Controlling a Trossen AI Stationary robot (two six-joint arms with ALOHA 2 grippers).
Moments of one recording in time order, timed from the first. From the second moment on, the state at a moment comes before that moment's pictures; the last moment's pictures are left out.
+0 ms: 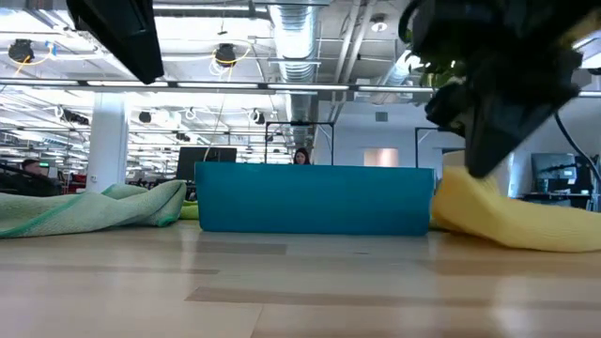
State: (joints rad) left arm -0.57 1.64 1.34 -1.16 -0.54 -1.16; right arm 0.46 1.64 0.95 -0.38 0.02 0.39
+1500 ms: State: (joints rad) left arm -0.39 2.06 1.35 0.08 -0.22 0.00; right arm 0.54 1.64 0.96 -0.23 0.05 0.31
